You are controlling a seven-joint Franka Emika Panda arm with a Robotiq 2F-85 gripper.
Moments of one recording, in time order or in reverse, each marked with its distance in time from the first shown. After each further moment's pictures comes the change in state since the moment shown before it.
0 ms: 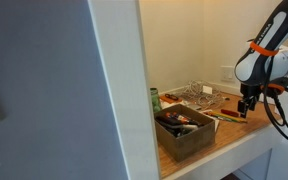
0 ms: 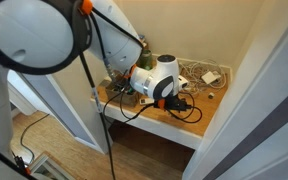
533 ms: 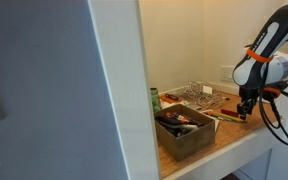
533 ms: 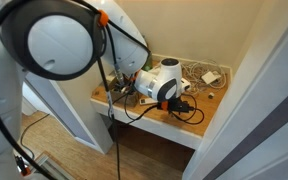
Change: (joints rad) arm -0.023 0.080 0.012 0.075 -0.002 0.001 -0.001
